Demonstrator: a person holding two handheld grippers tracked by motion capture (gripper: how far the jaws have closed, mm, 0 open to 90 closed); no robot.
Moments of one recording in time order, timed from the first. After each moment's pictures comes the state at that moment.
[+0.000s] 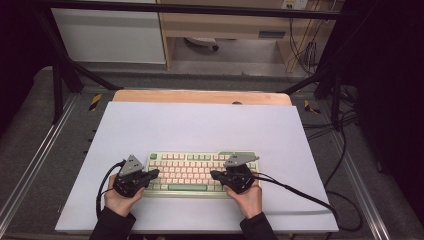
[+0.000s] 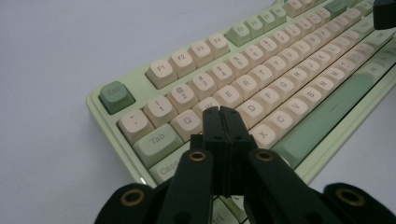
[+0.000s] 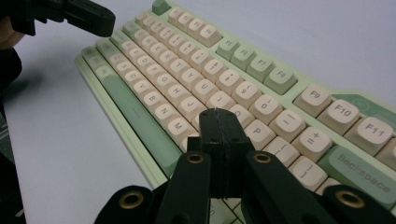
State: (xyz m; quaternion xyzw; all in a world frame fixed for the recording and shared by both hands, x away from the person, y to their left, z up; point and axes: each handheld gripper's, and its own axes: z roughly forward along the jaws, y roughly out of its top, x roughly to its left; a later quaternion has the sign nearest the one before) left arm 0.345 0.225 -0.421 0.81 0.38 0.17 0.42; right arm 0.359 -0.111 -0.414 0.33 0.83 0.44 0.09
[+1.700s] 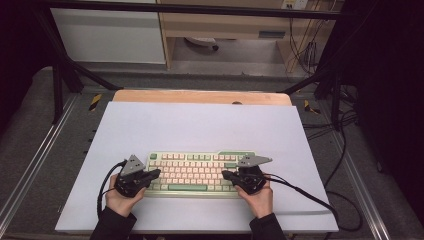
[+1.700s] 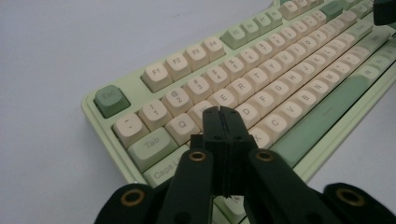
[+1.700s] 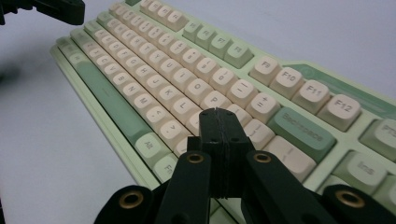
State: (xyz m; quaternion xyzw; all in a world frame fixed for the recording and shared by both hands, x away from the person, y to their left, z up) left arm 0.345 0.216 -0.417 0.81 0.37 0.17 0.42; right arm 0.358 -0.145 -0.420 0.35 0.82 0.44 0.10
